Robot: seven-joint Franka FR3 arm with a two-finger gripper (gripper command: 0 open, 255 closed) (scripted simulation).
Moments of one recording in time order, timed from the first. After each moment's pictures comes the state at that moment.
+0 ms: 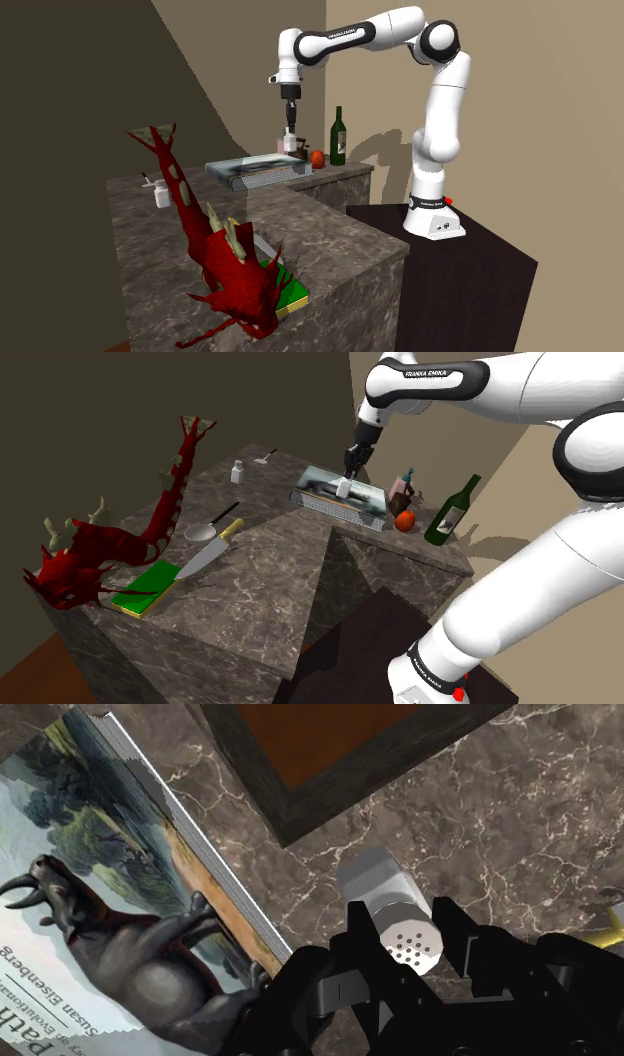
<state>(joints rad) -0.17 -0.14 -0.09 -1.96 0.00 1.83 -0.33</state>
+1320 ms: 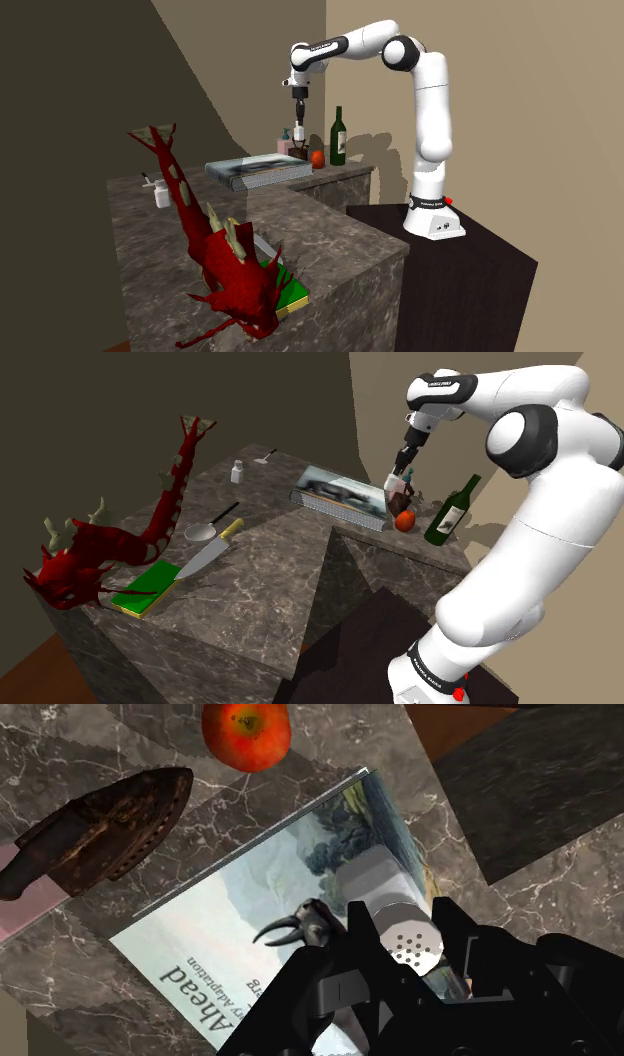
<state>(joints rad) -0.40 0.15 -0.34 -1.62 0.07 1.76 -0.82</state>
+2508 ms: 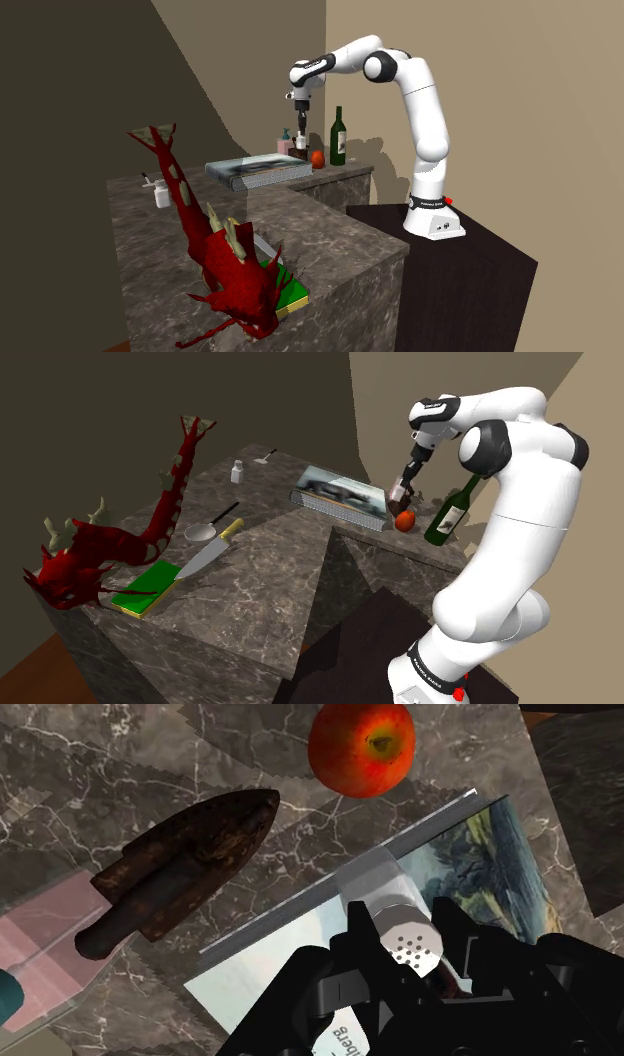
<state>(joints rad) -0.52 0.36 -0.38 -1.49 0.15 1.82 -0.99</state>
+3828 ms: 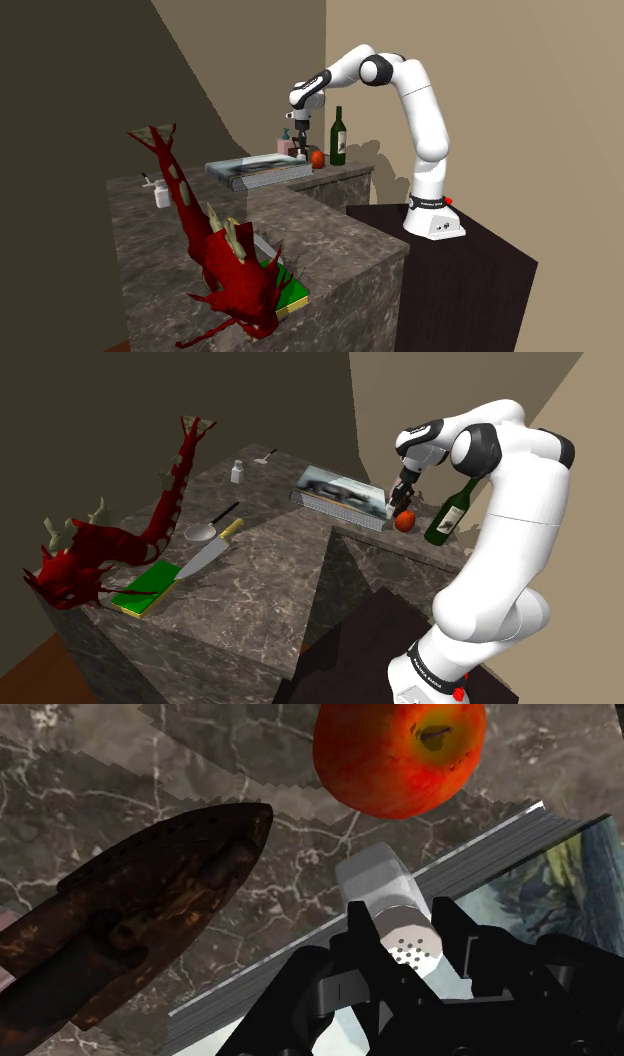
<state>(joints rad) -0.52 0.41 -0.37 -1.66 0.18 2.04 -1.02</state>
